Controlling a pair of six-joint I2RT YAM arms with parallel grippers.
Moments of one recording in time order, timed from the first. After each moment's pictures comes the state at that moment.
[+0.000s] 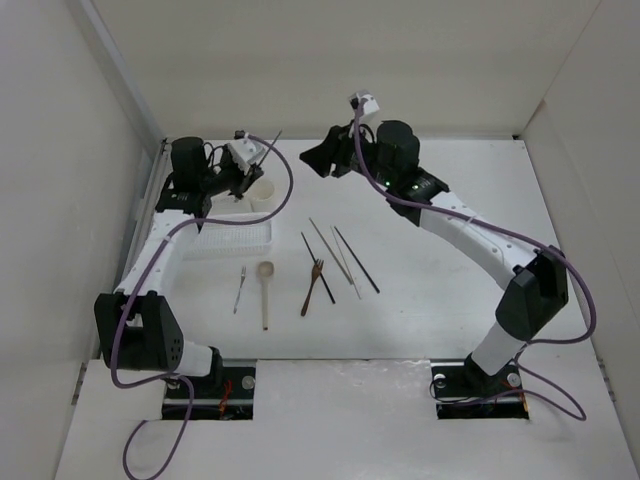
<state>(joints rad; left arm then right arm) -0.09 1.40 1.17 -0.09 0.74 0.43 0.67 1.68 1.56 0.13 -0.25 0.41</state>
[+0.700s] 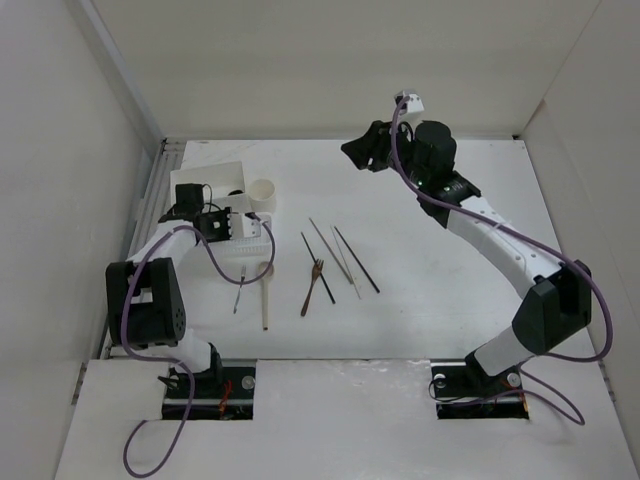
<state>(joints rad) 0.07 1.53 0.93 -0.38 0.41 1.52 0.49 1.54 1.38 0.12 -0.23 0.41</state>
